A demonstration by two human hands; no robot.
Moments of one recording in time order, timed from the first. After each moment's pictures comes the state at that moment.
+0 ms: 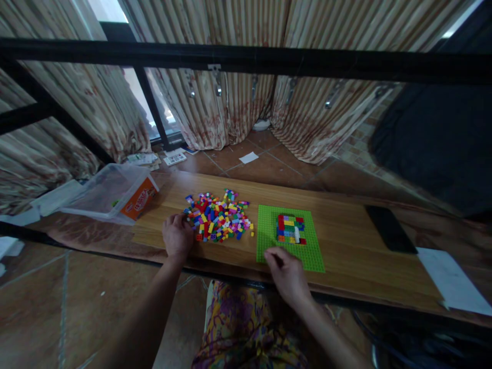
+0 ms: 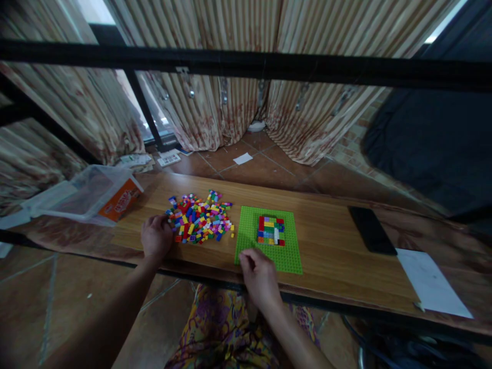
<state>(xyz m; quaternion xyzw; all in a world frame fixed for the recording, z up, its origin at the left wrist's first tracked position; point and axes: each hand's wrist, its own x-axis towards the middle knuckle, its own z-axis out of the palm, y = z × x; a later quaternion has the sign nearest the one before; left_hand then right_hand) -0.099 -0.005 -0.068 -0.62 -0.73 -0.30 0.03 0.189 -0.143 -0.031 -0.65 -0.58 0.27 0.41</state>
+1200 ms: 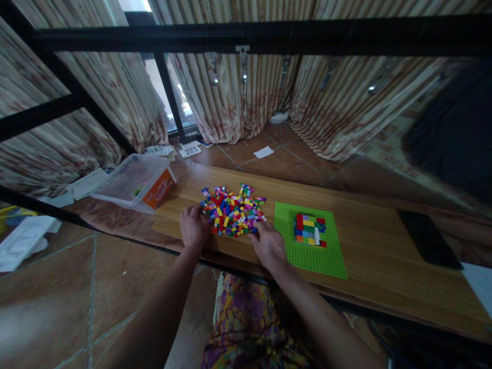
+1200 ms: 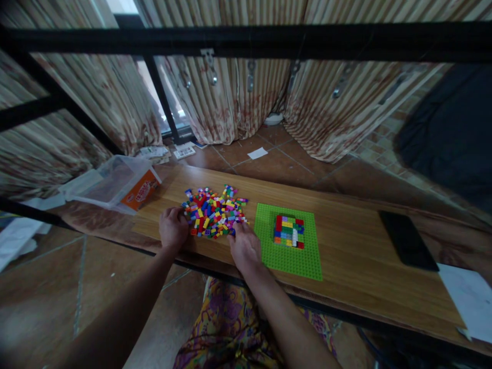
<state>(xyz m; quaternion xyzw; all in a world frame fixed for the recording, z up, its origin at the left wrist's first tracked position) -0.097 -0.006 -0.068 -0.61 -0.74 -0.30 0.02 0.127 -0.072 -0.043 -0.66 -0.70 0.16 0.23</state>
